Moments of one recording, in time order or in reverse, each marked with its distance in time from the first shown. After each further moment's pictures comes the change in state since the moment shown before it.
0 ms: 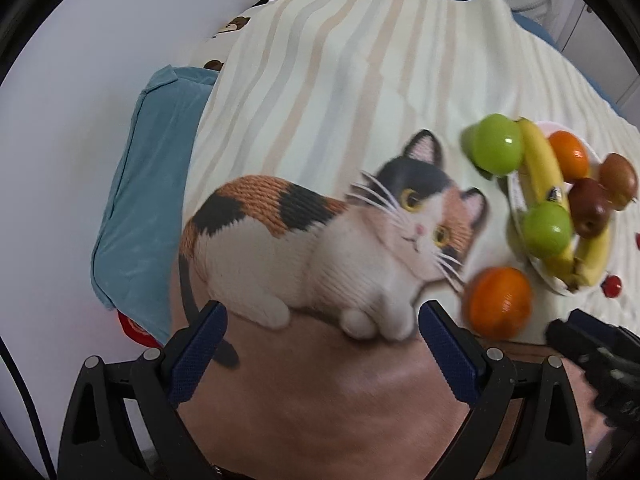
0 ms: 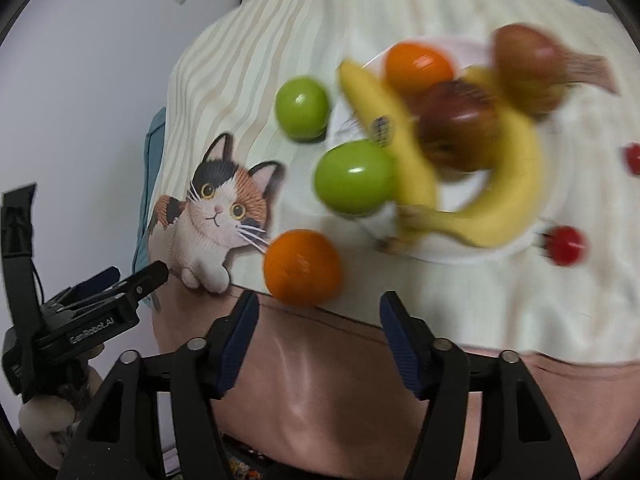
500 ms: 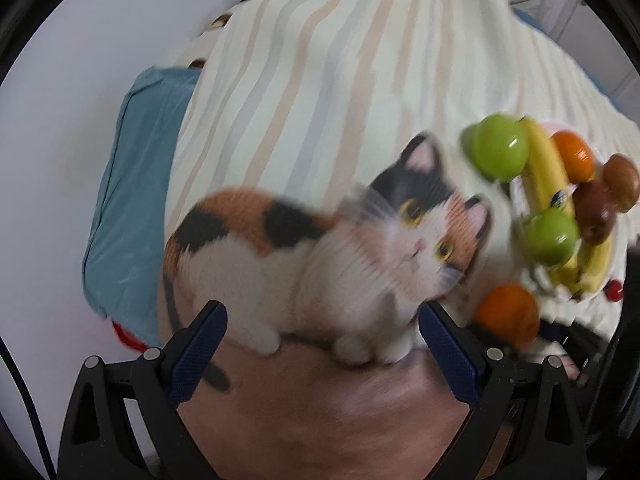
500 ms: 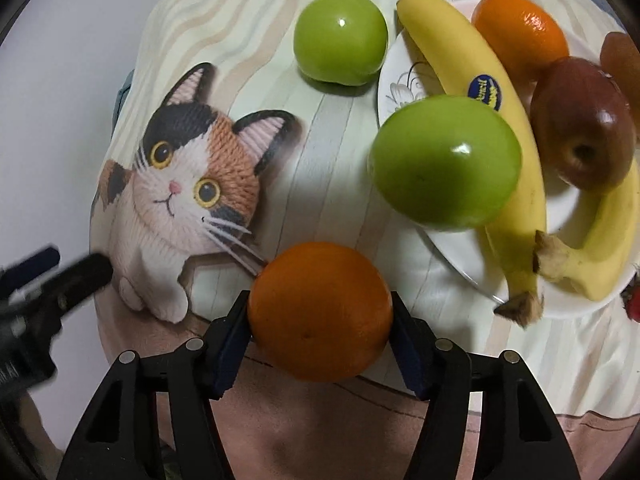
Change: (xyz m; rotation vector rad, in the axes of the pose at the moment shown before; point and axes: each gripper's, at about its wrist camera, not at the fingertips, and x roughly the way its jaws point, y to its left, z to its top) left arm 0.009 -0.010 0.021 0.043 0.001 -0.046; right arm 0.094 0.036 0.005 -0.095 0.058 -0.129
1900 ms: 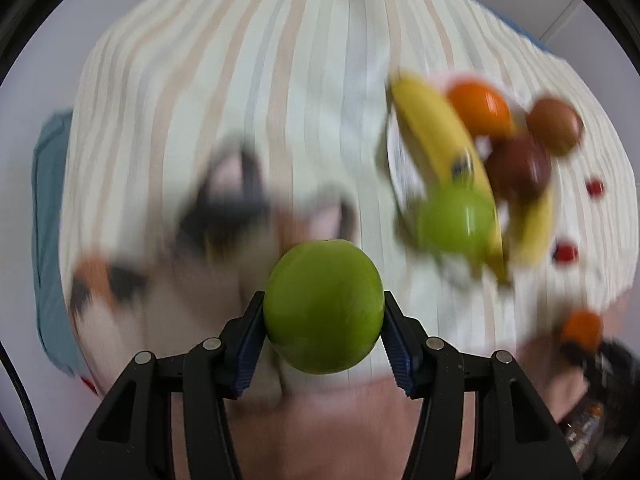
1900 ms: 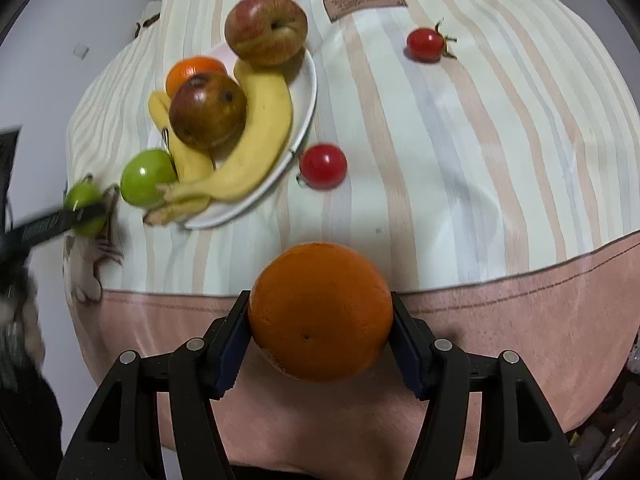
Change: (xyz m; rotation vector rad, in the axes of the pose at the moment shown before) left arm 0.019 -0.054 -0.036 0.204 0.096 -0.209; right arm -0.110 -0.172 -0.096 0.349 -0.113 -0.108
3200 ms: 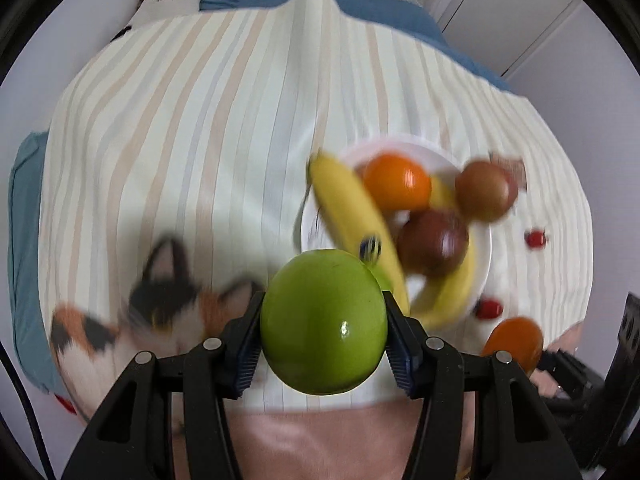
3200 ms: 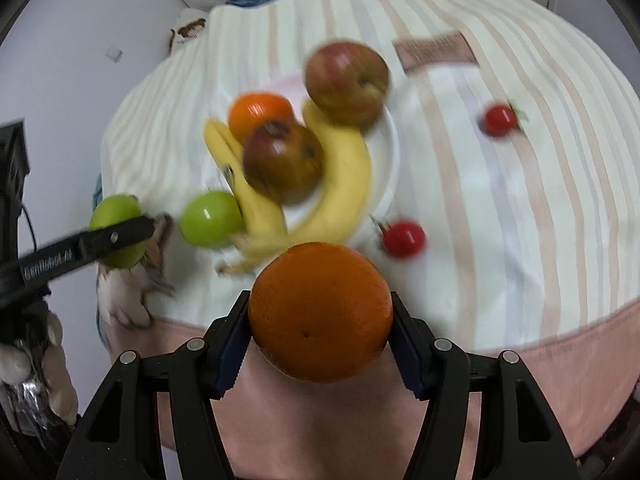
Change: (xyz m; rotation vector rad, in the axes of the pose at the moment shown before) left arm -0.046 -0.043 0.096 0.008 -0.104 -0.123; right arm -0.021 0.054 0.044 -0.059 -0.070 0.092
